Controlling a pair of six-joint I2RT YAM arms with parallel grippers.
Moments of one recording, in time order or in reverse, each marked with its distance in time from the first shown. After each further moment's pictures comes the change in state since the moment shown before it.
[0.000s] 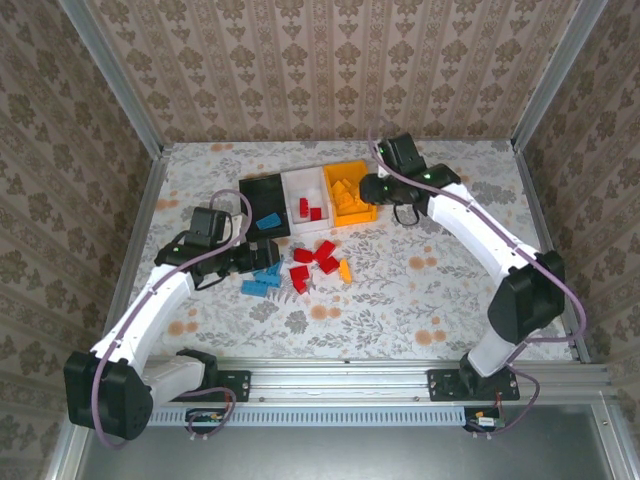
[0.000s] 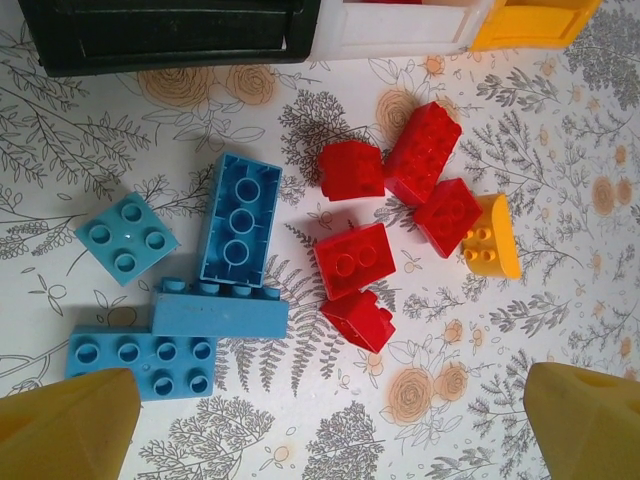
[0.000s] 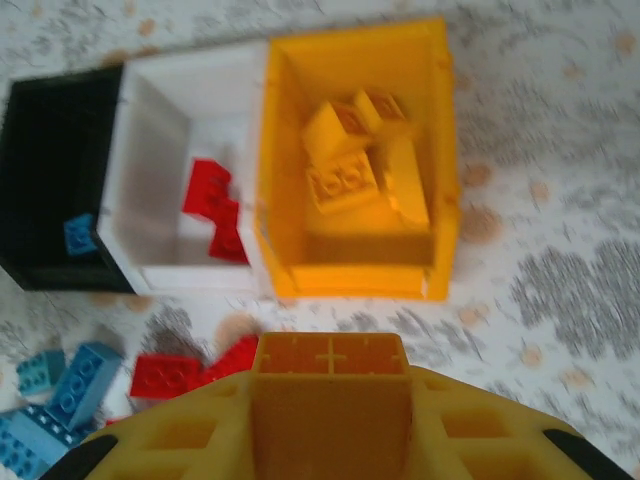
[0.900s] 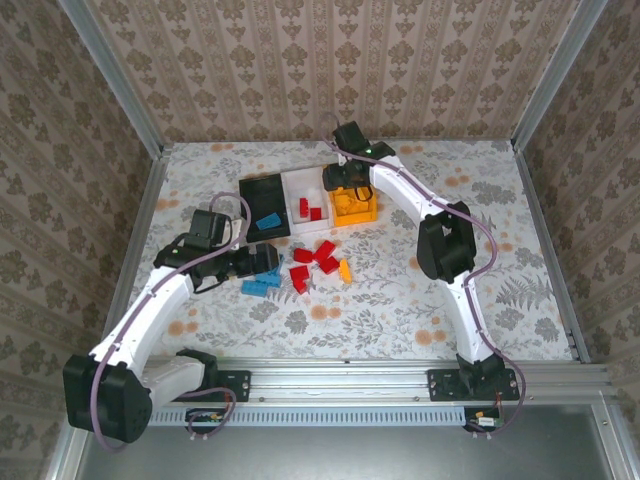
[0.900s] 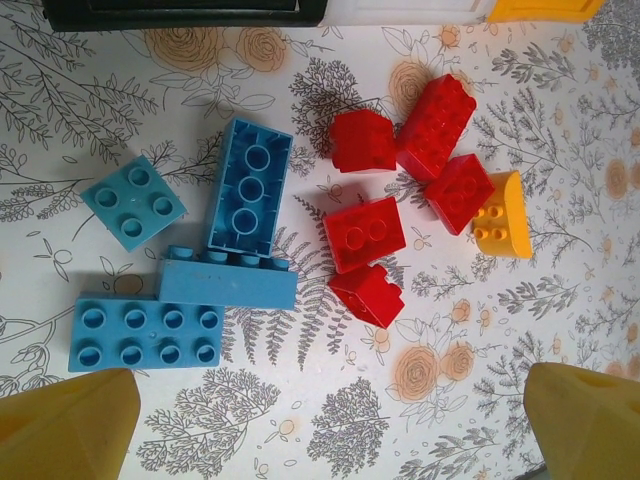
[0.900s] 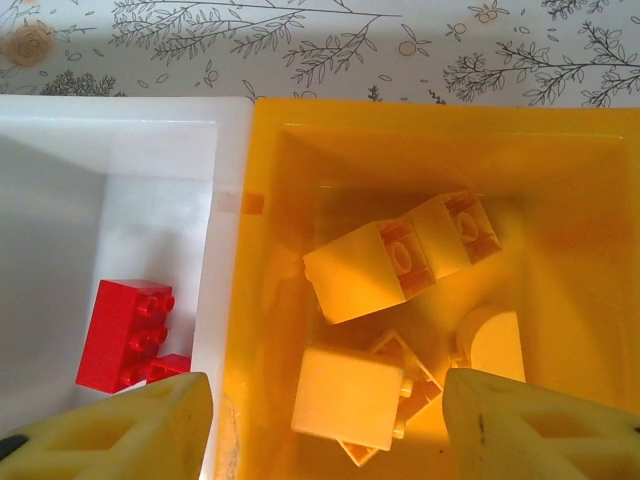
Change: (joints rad) left arm -0.001 -0.012 -0.005 -0.045 -0.002 0.000; right arm 0.009 0.664 0.626 -0.112 0.029 -0.076
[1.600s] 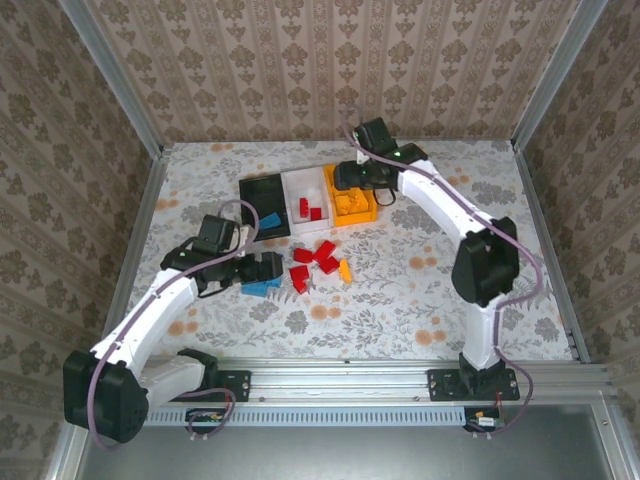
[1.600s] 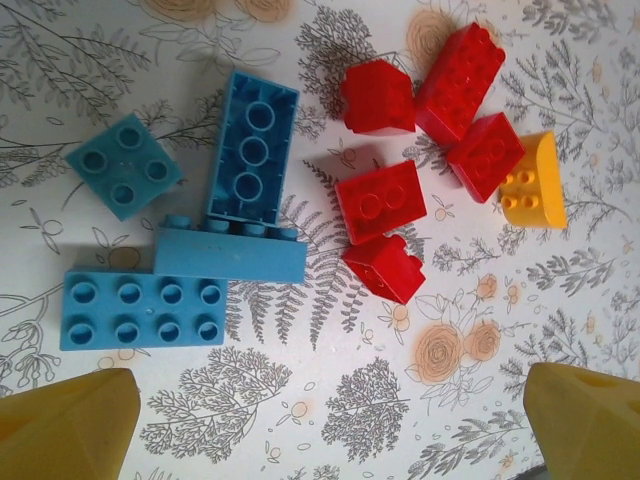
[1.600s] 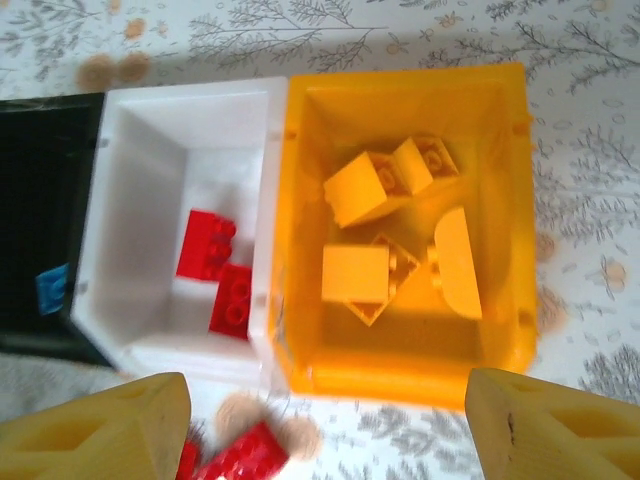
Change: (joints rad) left arm -0.077 0.001 -0.034 -0.005 -0.054 -0.007; right arm -0.007 -0.402 -0.375 0.053 -0.060 0.061
